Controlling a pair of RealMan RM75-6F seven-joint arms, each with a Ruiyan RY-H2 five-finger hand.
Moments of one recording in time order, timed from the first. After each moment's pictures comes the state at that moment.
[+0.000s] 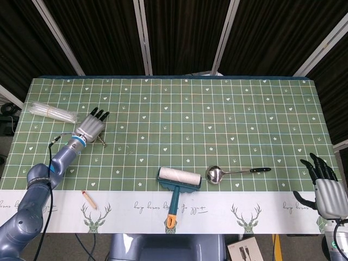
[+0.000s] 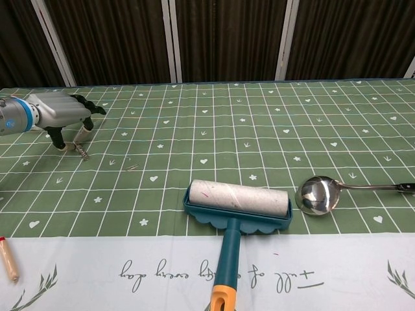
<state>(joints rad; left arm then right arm) -0.90 -1.86 0.13 -0.18 1.66 0.64 -0.31 0.07 -1.11 0.08 -1.65 -1.42 1.44 0.01</state>
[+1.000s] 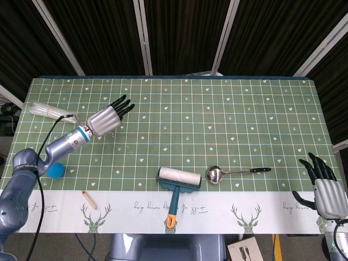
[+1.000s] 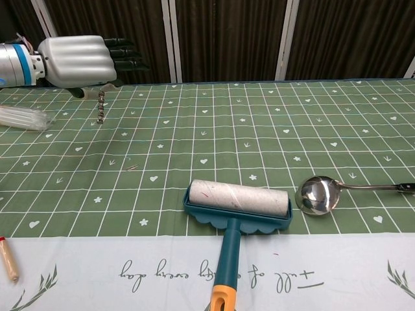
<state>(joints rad) -0.99 -1.68 0.22 -0.31 1.82 1.14 0.04 0.07 -1.11 0.08 -1.64 -1.45 1.45 0.02</state>
